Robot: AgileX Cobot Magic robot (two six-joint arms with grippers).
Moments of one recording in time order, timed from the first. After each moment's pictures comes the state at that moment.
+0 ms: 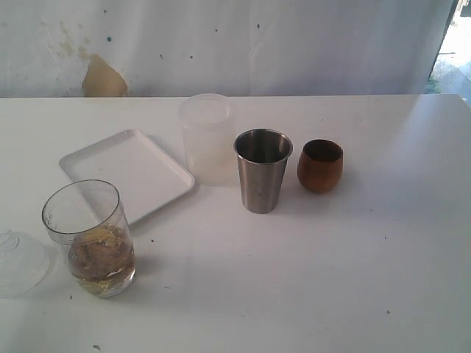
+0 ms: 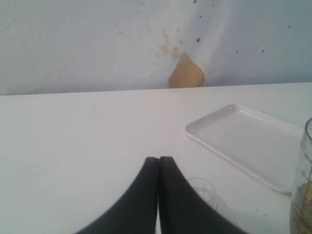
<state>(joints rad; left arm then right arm) 0.05 0.00 0.00 0.04 0.22 0.03 0.22 0.32 -0.54 -0.84 -0.21 1.02</state>
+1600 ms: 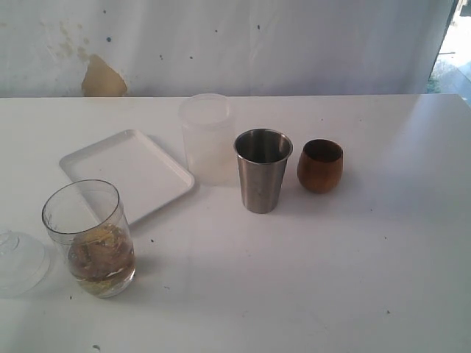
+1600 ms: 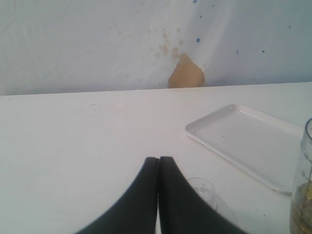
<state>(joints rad) 0.05 0.00 0.00 0.04 0.22 0.03 -0.05 0.00 -0.01 -0.13 0.12 0.00</state>
